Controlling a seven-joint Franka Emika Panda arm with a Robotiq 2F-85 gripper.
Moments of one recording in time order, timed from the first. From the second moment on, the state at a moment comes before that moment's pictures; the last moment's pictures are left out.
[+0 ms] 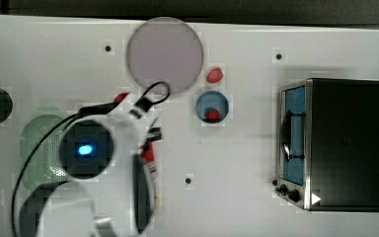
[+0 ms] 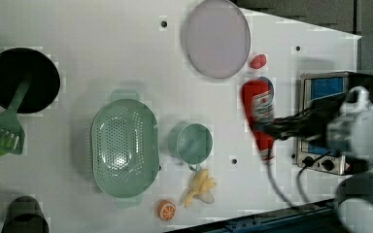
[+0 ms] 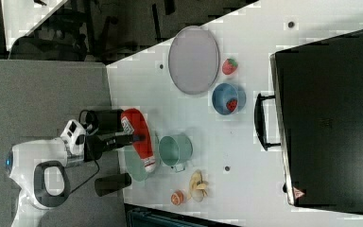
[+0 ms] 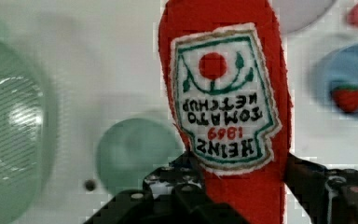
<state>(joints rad) -0.09 -0.14 0.41 -2.29 0.06 0.61 -0.67</state>
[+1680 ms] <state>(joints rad) -0.01 0.41 0.70 -2.29 0.06 1.22 -0.03</state>
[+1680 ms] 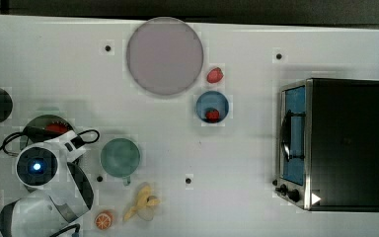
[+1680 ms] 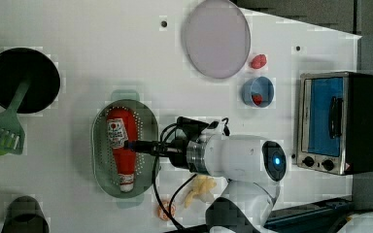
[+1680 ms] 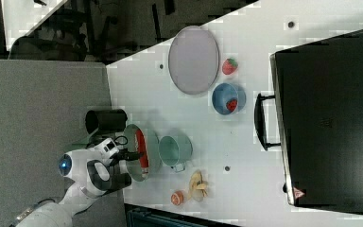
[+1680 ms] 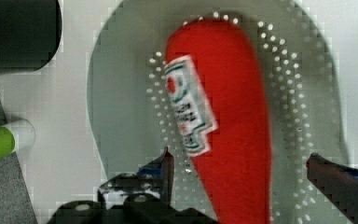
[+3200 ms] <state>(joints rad) -0.30 -0.21 0.21 -1.90 0.10 0.08 -0.01</state>
